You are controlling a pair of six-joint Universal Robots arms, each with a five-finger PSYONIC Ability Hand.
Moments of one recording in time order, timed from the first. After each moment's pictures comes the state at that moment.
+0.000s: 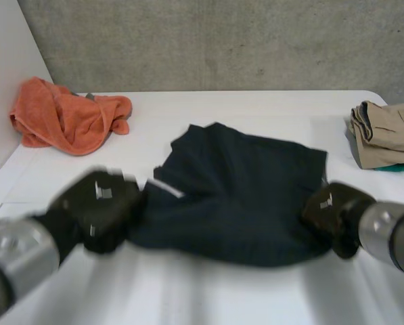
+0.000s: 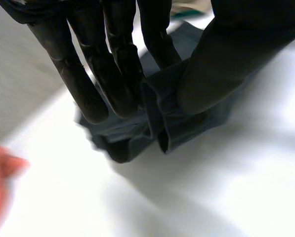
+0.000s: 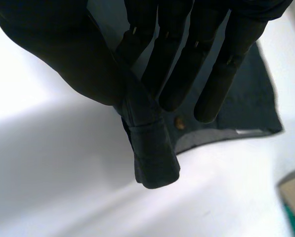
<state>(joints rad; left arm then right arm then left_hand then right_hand) 4.30 -1.44 -1.82 2.77 -1.28 3.62 1.95 -1.42 1.59 0.61 1.48 2.28 1.14 1.20 1.19 1.20 0.98 1.10 1.18 1.19 1.20 1.01</state>
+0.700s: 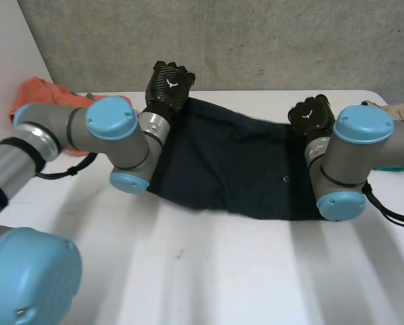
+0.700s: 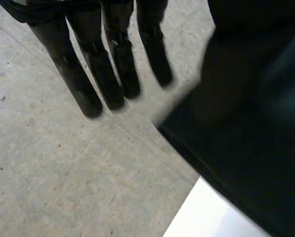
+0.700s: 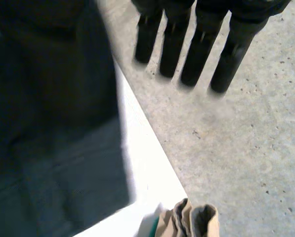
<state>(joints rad) 4.17 -2.69 -0.51 3.45 -1.51 3.68 1.95 -0.73 1.06 -0.31 1.67 2.36 0.85 0.92 0.92 0.93 0.73 0.42 0.48 0.52 0.52 0.33</state>
